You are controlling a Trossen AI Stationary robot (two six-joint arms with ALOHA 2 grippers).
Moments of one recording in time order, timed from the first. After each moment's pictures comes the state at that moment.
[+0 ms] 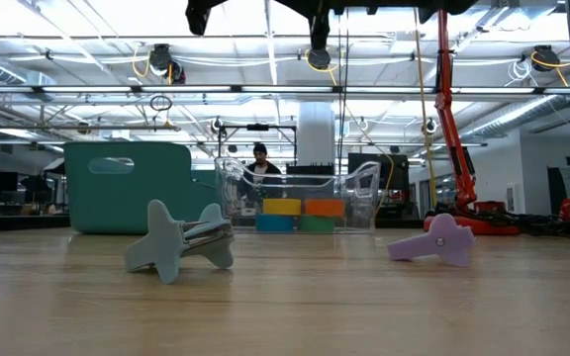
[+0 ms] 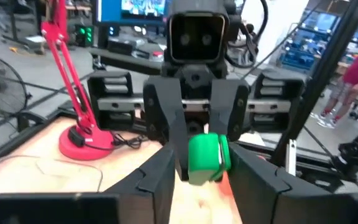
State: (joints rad) left arm -0.07 1.17 0.85 0.27 -0.08 -0.22; right arm 0.00 1.51 1.01 0.48 -0.10 0.22
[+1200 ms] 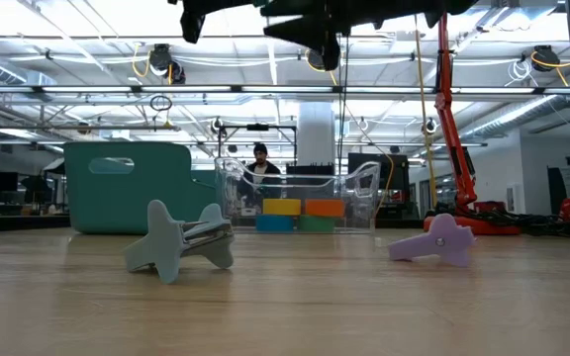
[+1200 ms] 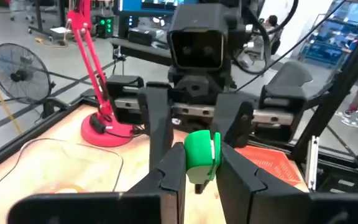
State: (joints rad) left arm -0.07 1.17 0.85 0.20 -0.15 -0.23; right arm -0.01 1.50 1.01 0.32 0.00 0.26
